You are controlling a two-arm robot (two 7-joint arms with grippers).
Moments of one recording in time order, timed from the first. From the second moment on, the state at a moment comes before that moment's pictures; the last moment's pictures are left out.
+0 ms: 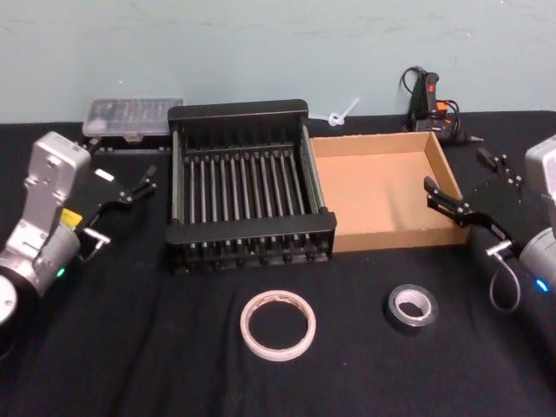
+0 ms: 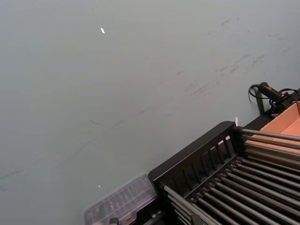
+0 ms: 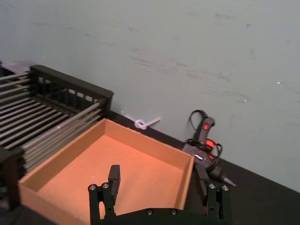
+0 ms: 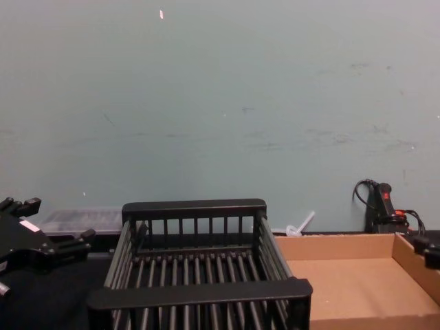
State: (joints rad) left arm -0.20 0.60 0.45 -1.41 -0.25 -0.12 0.03; right arm 0.12 0.60 -0.38 -1.51 0.33 -0.09 0.10
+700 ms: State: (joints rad) left arm -0.20 0.60 0.45 -1.41 -0.25 -0.12 0.03; right arm -0.07 0.66 -0.31 -1.71 0.40 0.04 0.18
